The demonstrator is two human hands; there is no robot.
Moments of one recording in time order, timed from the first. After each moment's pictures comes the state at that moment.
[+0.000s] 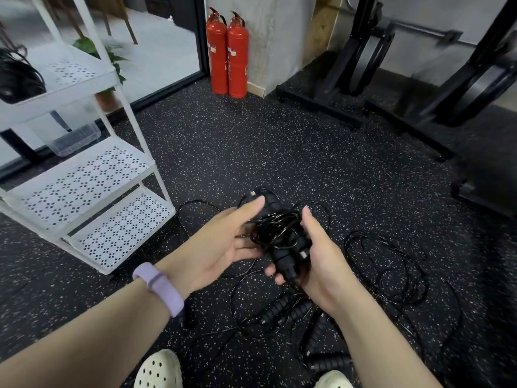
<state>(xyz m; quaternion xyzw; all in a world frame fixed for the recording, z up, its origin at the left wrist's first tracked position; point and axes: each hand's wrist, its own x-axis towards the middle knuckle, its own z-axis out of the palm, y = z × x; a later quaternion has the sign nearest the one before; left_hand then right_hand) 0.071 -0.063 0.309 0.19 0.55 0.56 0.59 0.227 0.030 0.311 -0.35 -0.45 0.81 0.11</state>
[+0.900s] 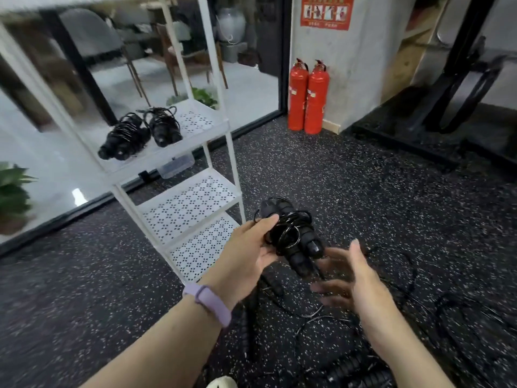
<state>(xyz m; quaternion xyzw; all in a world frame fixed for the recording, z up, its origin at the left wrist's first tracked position) -0.003 -0.108 0.324 0.03 0.54 0.72 0.43 0.155 0.007 0.317 -0.42 -0.57 0.70 0.12</state>
